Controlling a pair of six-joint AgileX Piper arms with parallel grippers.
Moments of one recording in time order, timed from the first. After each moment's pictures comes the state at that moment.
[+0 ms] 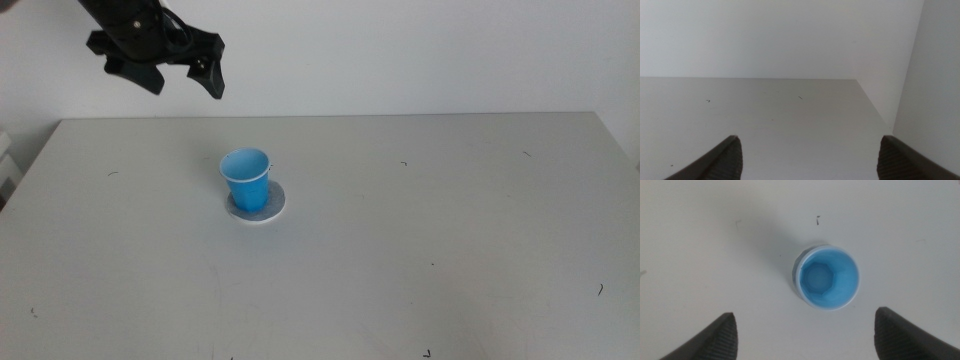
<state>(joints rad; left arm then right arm) -0.18 1.93 -1.98 -0.16 1.25 0.09 -0.05 -0.02 0.03 -0.03 0.14 0.03</state>
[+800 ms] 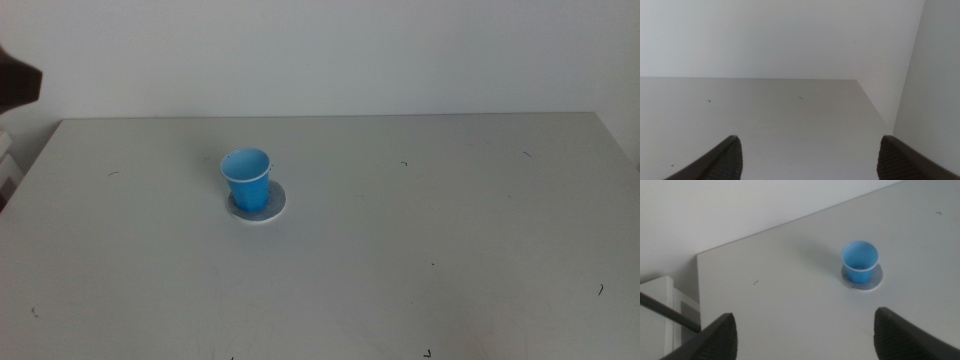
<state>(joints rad) -0.08 0.98 -1.25 -0.10 0.95 0.29 -0.05 -0.02 0.03 -0.03 0.14 0.03</state>
